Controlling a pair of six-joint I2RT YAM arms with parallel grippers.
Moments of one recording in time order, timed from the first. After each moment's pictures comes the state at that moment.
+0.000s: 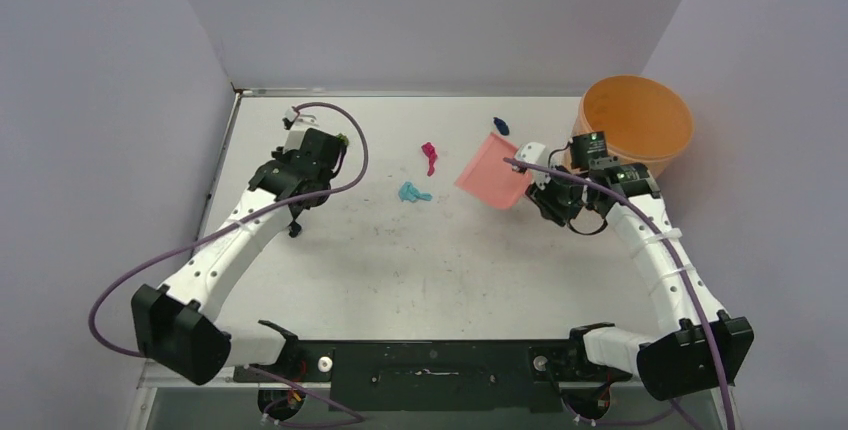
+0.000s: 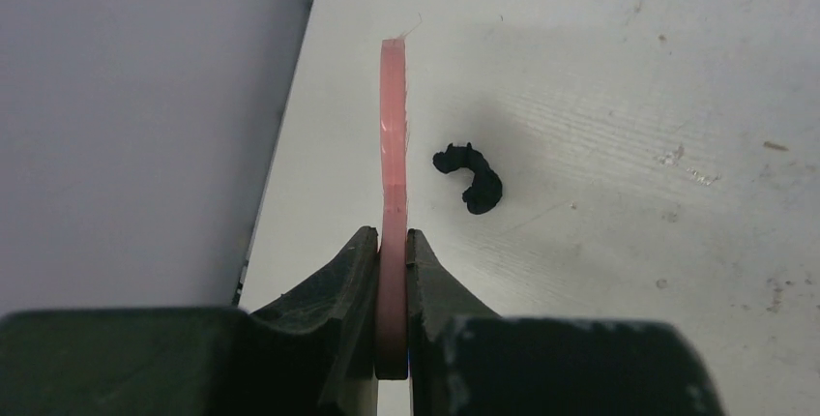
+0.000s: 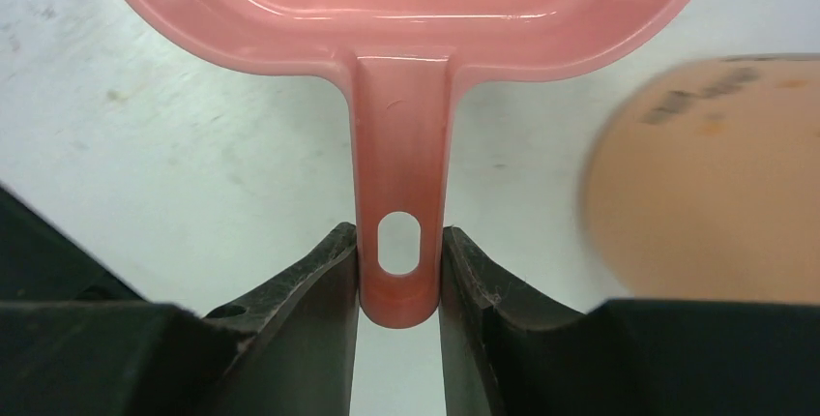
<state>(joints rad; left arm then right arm) -0.47 1.26 1.22 -0.91 -0.86 -0.34 0.18 1.21 1.26 -1.05 -0.23 -0.76</state>
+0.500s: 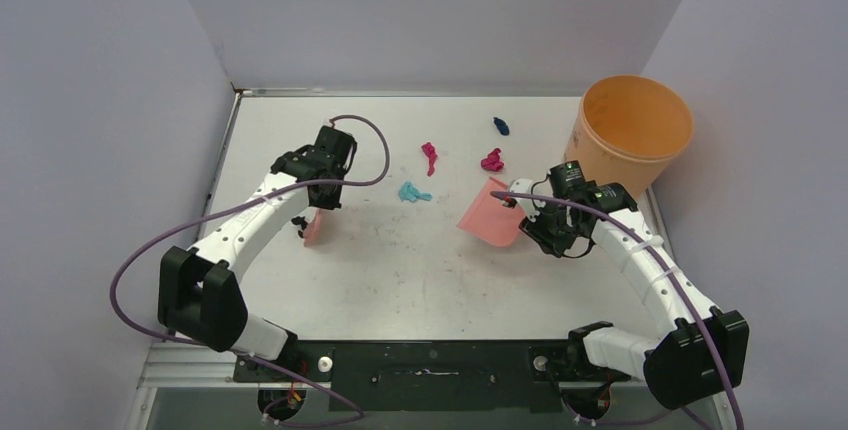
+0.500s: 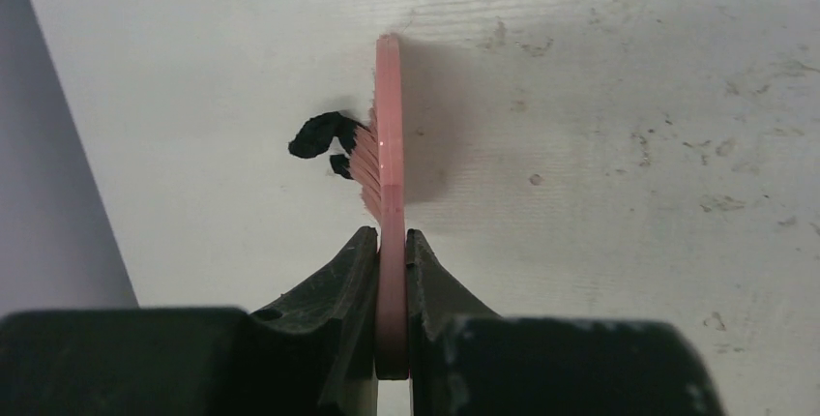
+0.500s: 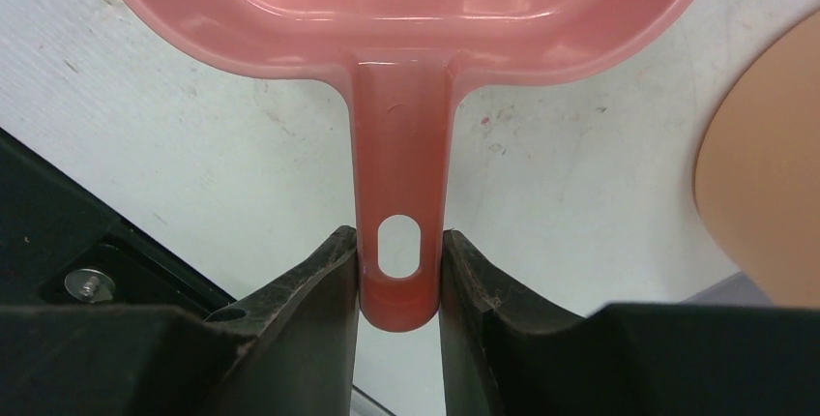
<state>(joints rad) -0.42 1.46 1.21 -0.86 -0.44 -0.18 0.30 1.18 1.01 -1.06 -0.15 -0.69</state>
